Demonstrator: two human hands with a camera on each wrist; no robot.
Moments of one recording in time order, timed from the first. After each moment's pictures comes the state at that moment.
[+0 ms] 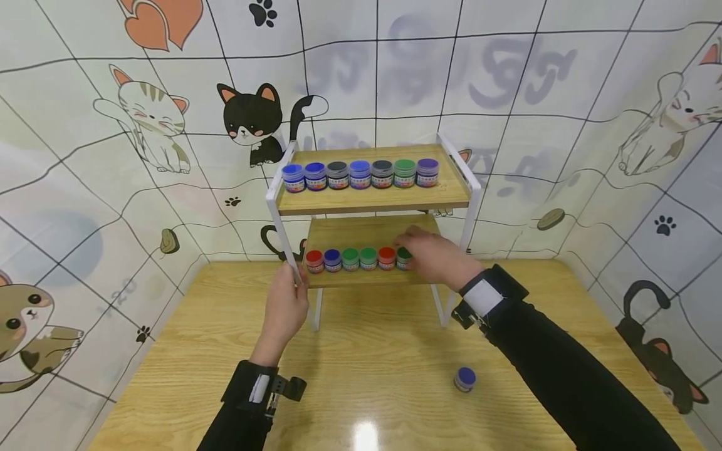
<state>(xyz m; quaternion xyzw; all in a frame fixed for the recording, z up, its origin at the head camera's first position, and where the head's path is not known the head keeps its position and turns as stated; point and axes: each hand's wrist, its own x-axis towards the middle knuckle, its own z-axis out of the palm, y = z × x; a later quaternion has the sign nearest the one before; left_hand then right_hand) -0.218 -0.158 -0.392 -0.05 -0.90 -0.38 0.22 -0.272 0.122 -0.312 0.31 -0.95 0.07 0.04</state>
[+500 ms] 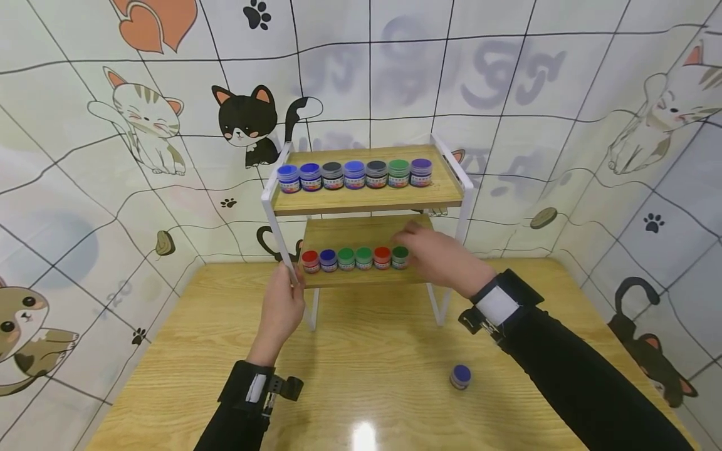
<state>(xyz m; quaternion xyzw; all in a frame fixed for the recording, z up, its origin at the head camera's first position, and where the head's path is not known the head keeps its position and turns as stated) -0.218 -0.157 -0.391 -0.05 -0.90 -0.38 0.22 -0.255 0.132 -0.299 0.33 -0.94 0.09 0.06</state>
